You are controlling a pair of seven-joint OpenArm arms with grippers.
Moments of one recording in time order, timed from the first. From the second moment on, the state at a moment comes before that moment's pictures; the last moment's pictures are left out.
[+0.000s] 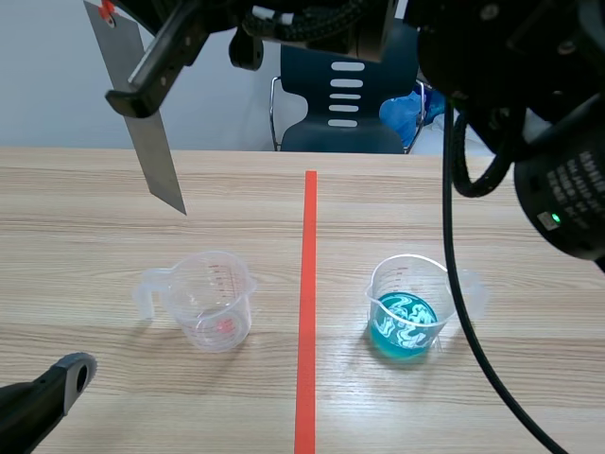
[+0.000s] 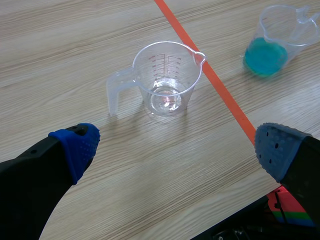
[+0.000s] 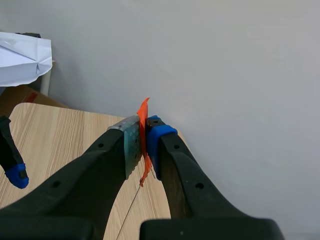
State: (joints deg) left arm 65.9 -30.4 -19.0 129.1 -26.2 -20.0 2.3; right arm 18.4 14.8 -31.3 112.4 17.6 37.1 -9.1
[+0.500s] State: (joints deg) left arm 65.9 -30.4 -19.0 129.1 -26.2 -19.9 2.4; right arm 18.3 23.6 -31.3 112.5 22.4 35.6 -9.1
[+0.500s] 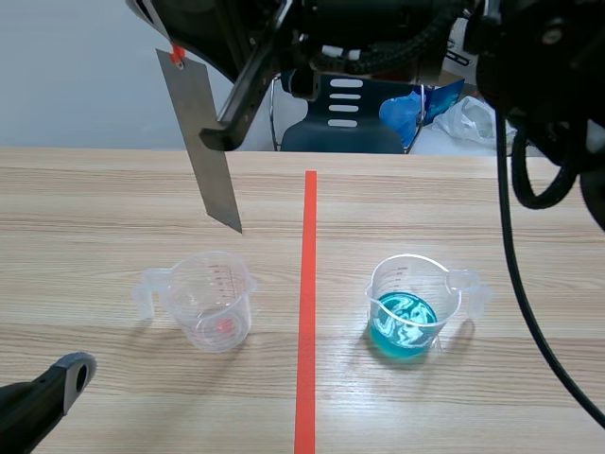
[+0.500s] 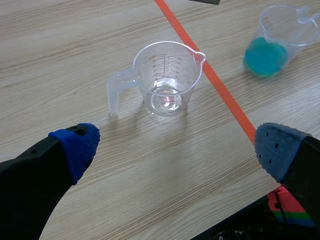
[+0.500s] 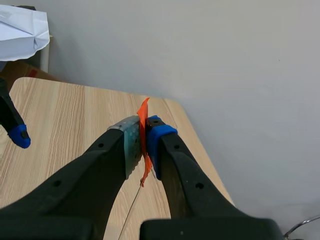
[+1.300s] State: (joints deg) left arm 65.9 -30.4 -19.0 129.1 -26.2 -19.9 2.4; right arm 18.3 22.8 -33.8 107.9 24.6 35.2 -11.1
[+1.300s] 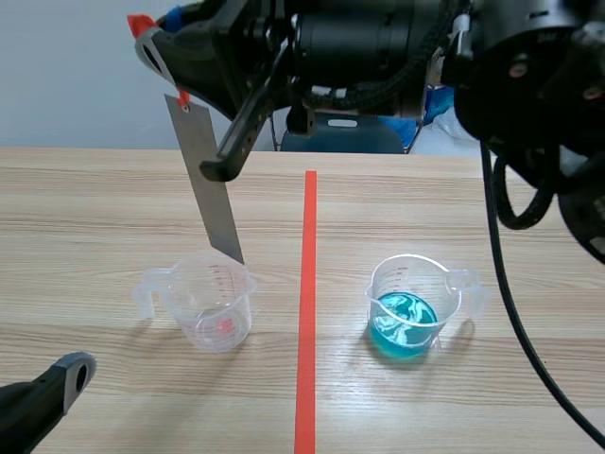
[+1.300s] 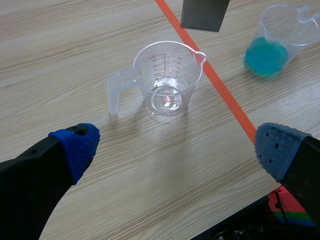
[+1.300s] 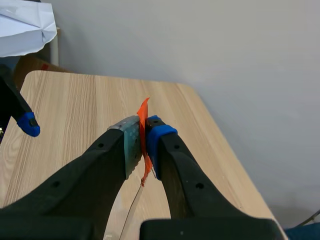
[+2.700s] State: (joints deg) left arm 65.9 -30.4 -19.0 129.1 -26.0 -19.9 2.4; right arm 18.3 14.1 -36.0 94.8 19.2 35.8 -8.2
